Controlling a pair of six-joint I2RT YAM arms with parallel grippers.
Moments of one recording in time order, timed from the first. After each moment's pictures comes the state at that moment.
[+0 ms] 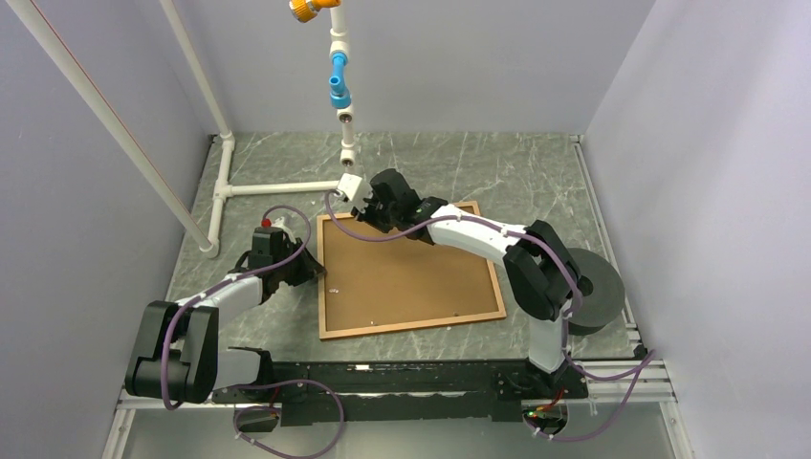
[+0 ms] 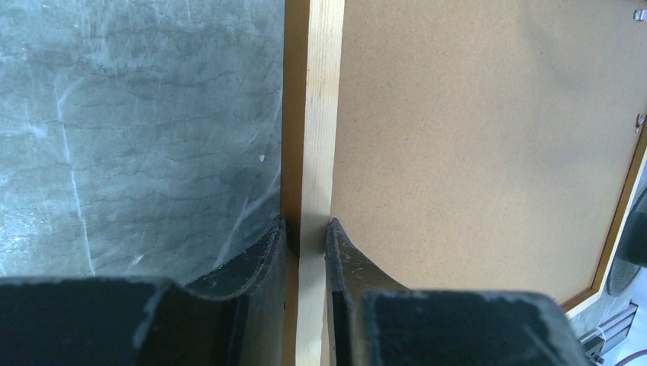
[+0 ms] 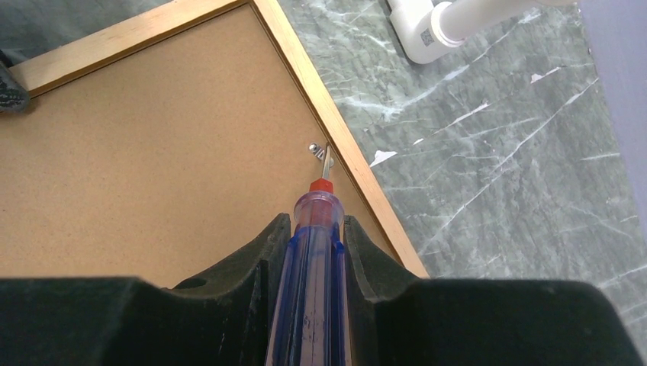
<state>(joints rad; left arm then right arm) -0.13 1.27 0.42 0.05 0.27 -0.58 0.82 1.91 1.43 -0.15 -0.02 -0.45</state>
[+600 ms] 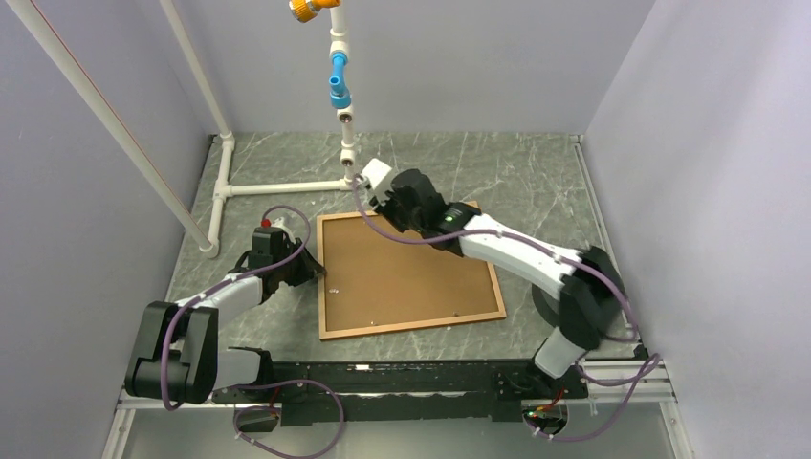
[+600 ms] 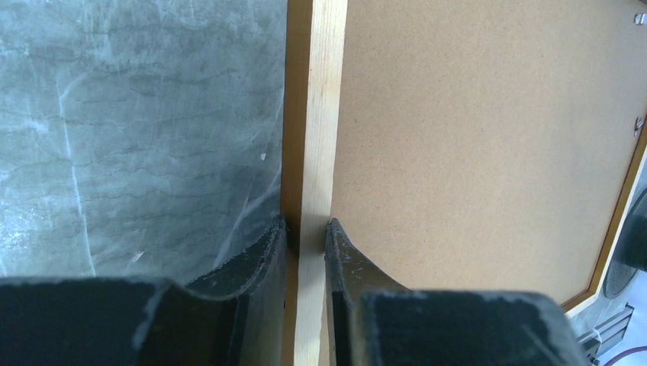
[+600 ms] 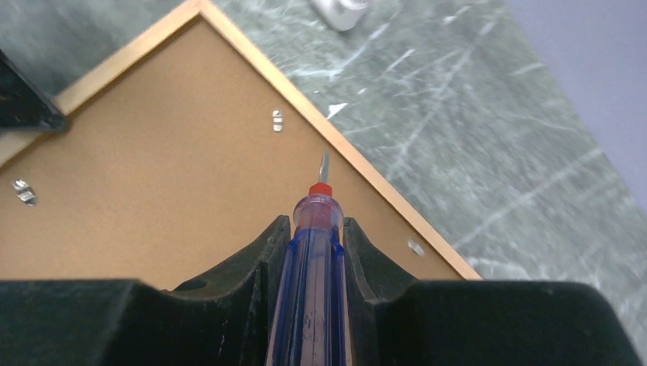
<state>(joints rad) -0.13 1.27 0.42 0.04 0.27 -0.59 0.84 1.68 1.33 -0.22 0.14 -0.28</state>
